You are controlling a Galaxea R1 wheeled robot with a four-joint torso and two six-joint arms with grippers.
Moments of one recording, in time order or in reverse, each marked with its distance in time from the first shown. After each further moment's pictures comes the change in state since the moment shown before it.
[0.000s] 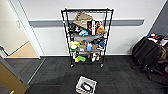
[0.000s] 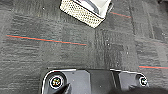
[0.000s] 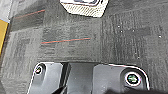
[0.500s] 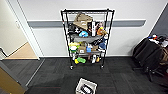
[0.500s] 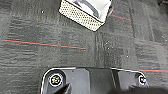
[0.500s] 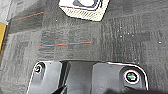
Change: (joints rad) left arm 0.007 -0.001 0.004 0.000 -0.001 0.000; right arm -0.005 0.000 -0.002 0.000 -0.001 0.000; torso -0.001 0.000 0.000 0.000
